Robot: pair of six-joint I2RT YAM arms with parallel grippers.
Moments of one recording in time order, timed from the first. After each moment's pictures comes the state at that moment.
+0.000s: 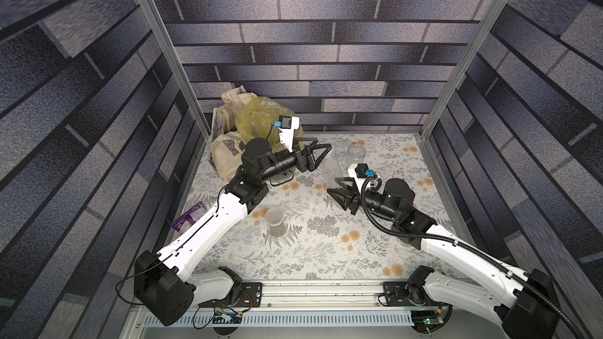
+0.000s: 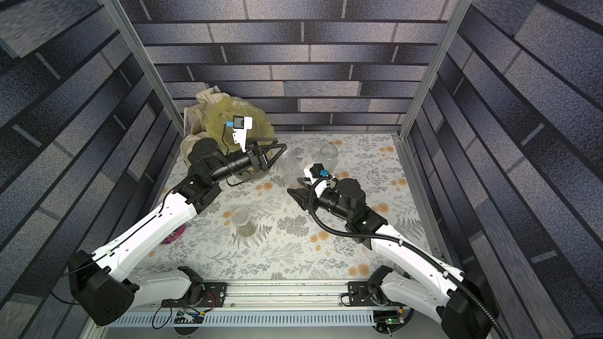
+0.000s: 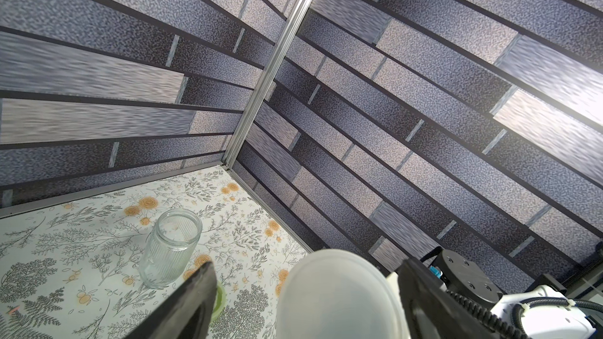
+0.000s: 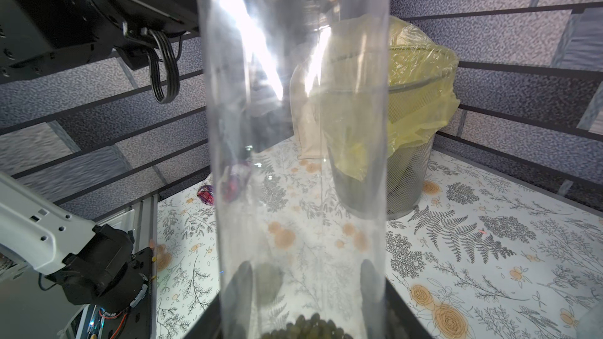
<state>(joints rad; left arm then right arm) -0.55 1.25 1.14 0.23 0.54 -0.56 0.70 1.01 0.68 0.23 -0.37 0.13</state>
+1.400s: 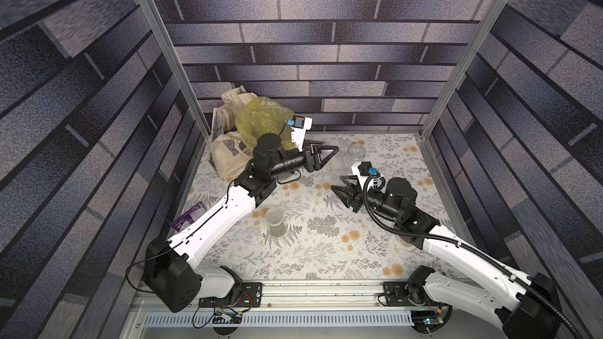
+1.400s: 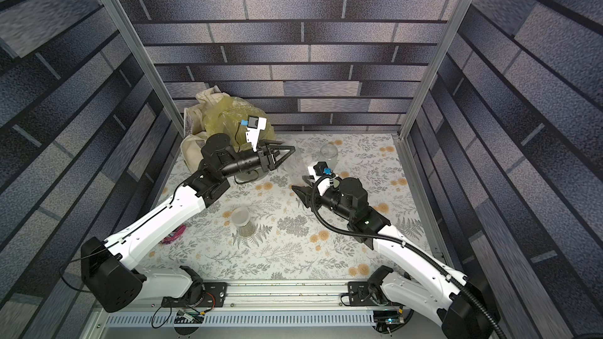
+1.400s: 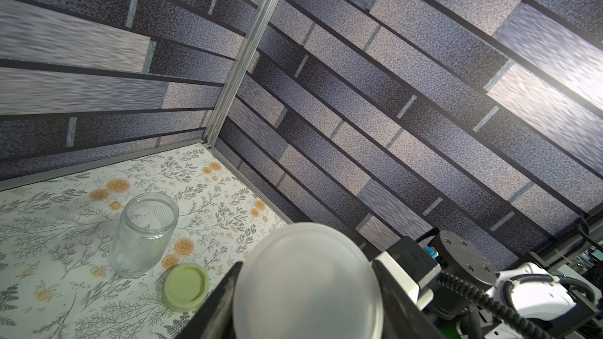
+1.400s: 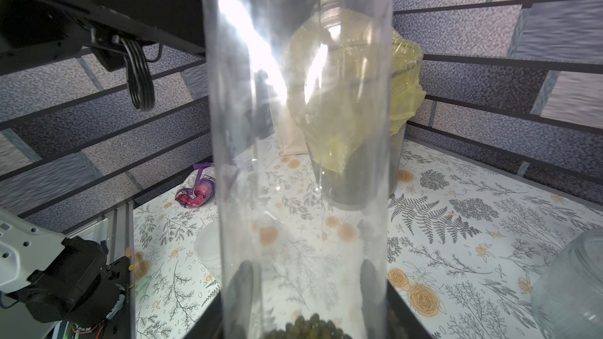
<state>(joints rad) -0.58 1.35 1.23 0.15 0.59 -0.55 0.69 0.99 0.70 0.14 -0.27 0.11</state>
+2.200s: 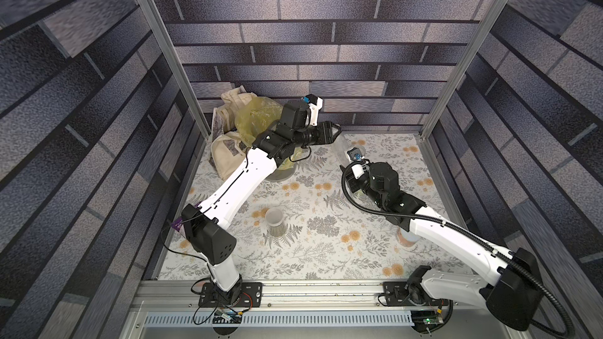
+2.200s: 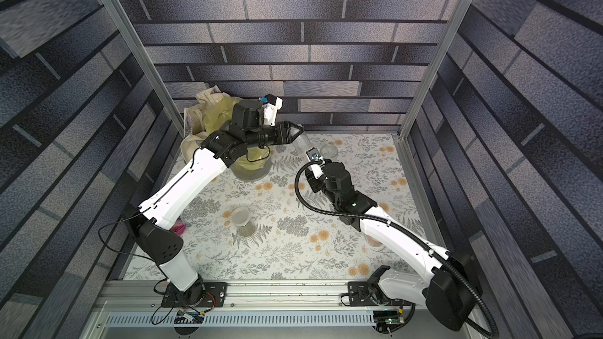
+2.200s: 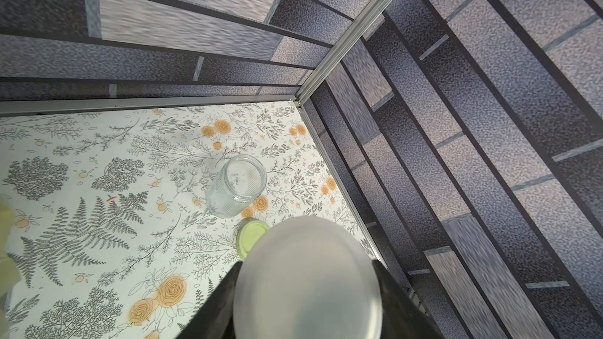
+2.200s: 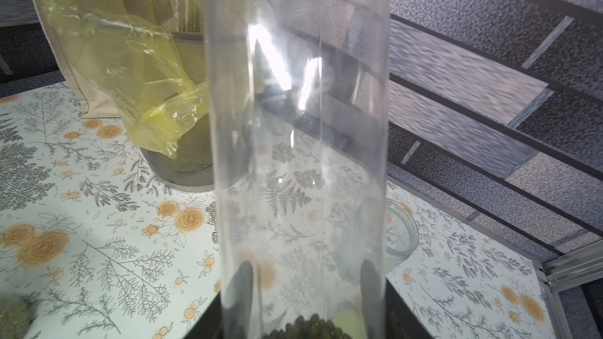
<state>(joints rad) -0.59 1.74 1.93 -0.57 0.31 -0.52 0.70 1.20 0.90 0.01 0.25 -0.19</state>
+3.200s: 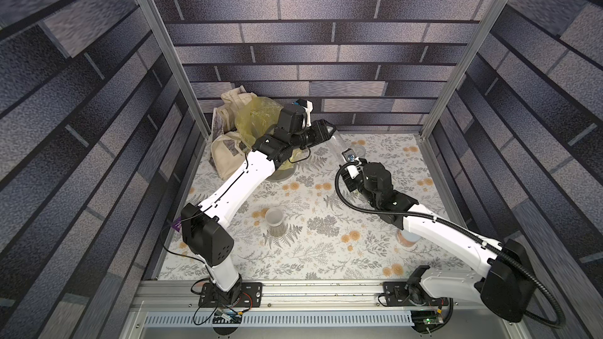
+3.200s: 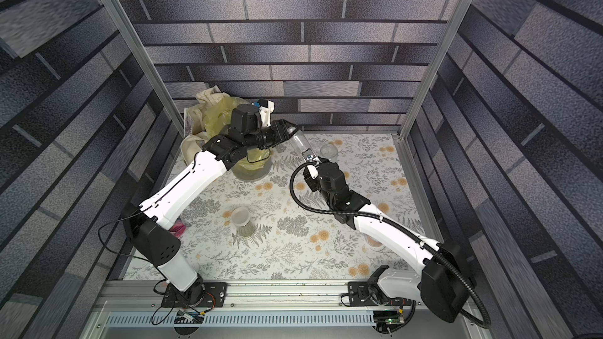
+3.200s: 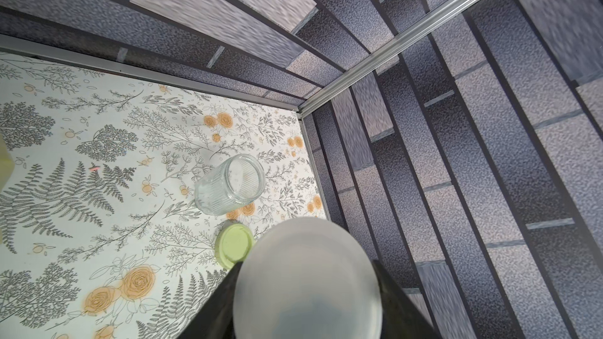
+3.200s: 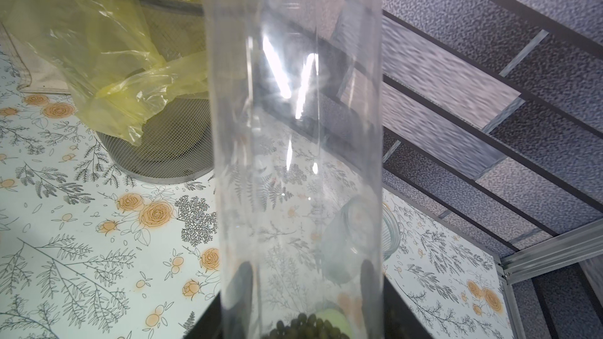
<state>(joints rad) -0.55 1.69 1.75 -0.38 0.30 -0.79 0.71 1.25 0.88 0.07 0.34 -0.25</state>
